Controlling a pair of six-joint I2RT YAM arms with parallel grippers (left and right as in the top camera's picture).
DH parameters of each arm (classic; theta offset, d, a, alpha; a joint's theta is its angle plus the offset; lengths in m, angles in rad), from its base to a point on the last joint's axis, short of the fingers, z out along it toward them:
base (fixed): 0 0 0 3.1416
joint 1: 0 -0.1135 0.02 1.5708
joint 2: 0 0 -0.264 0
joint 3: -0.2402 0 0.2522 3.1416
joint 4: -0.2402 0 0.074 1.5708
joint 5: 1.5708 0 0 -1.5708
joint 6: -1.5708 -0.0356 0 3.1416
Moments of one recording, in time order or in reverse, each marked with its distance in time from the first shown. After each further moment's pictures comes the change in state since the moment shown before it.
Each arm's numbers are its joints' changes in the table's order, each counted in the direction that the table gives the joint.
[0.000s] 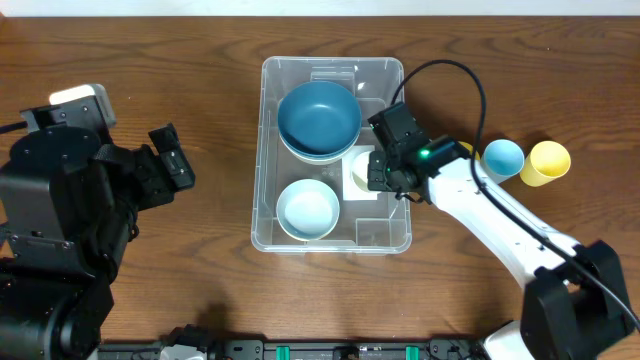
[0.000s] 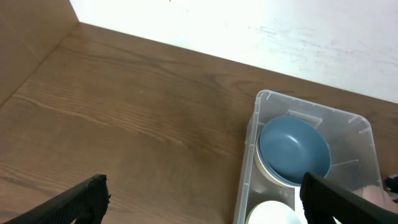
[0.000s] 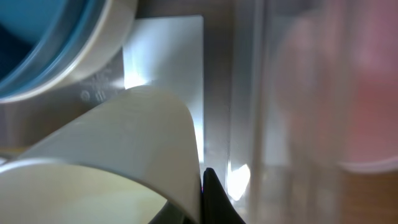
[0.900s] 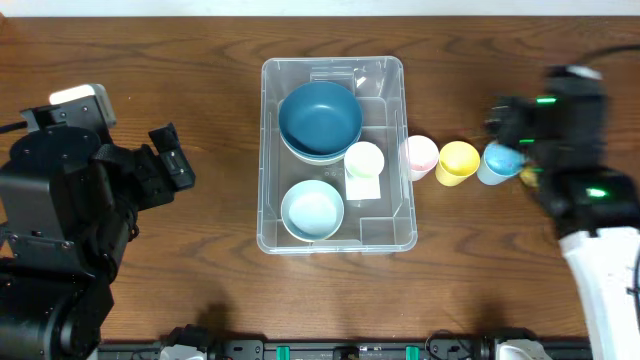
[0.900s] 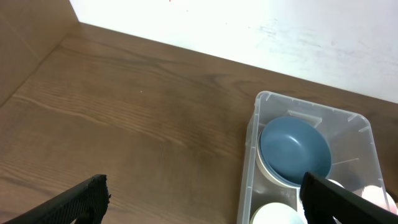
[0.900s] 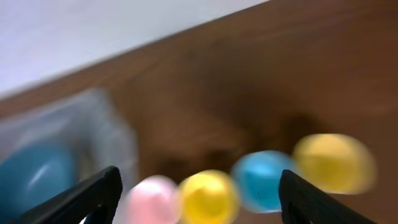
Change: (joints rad) left arm 0.000 0.000 0.000 0.000 0.000 0.000; right arm 0.486 -0.480 -0.042 0.017 0.134 0.145
